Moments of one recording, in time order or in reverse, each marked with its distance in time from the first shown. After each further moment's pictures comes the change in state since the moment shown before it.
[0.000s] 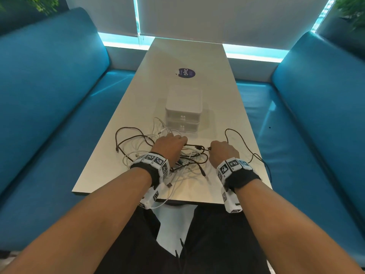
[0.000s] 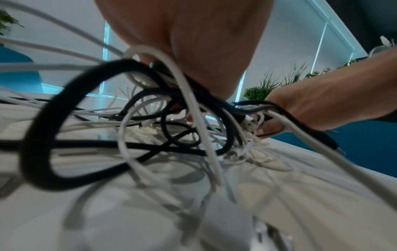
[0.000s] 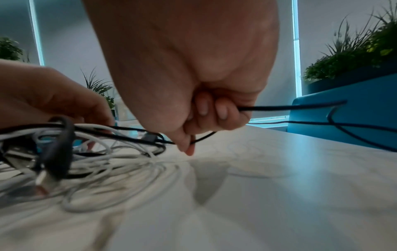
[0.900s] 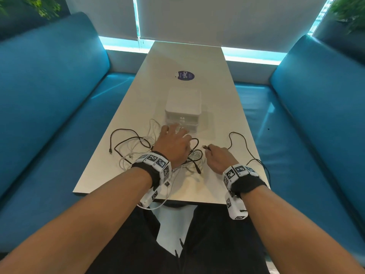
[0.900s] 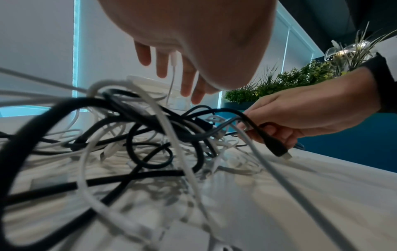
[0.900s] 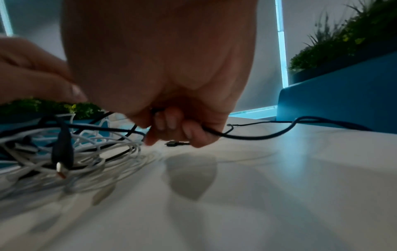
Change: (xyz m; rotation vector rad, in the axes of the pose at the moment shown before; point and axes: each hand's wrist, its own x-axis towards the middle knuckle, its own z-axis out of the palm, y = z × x) left_hand -0.001 0.011 -0.008 0.122 0.260 0.055; right_hand -0.013 0.012 0.004 0.345 -0.064 -0.128
